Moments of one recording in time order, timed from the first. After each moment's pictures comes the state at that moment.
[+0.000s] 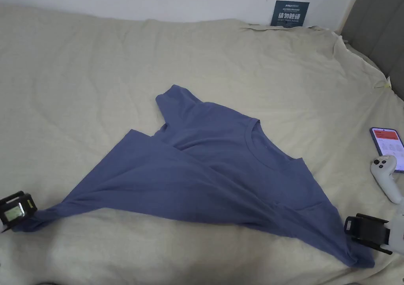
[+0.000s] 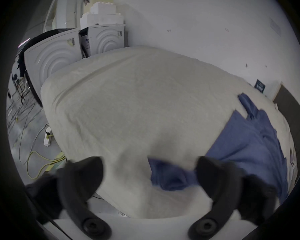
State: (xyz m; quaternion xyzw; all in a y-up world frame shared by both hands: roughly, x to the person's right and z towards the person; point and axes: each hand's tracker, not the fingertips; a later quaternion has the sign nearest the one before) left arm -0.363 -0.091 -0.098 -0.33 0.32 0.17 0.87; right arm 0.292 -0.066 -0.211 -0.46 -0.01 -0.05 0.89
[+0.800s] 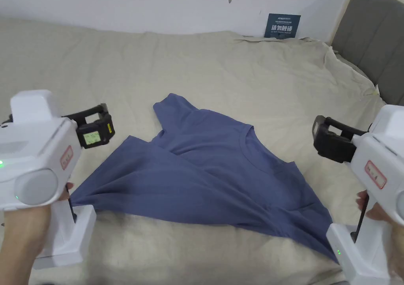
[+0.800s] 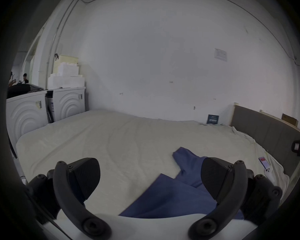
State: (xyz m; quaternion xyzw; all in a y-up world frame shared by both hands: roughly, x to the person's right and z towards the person) left arm -0.222 0.022 -0.146 -0.11 0.16 0.06 0.98; right arm 0.209 0.042 -0.201 -0.13 0.06 -0.01 0.99
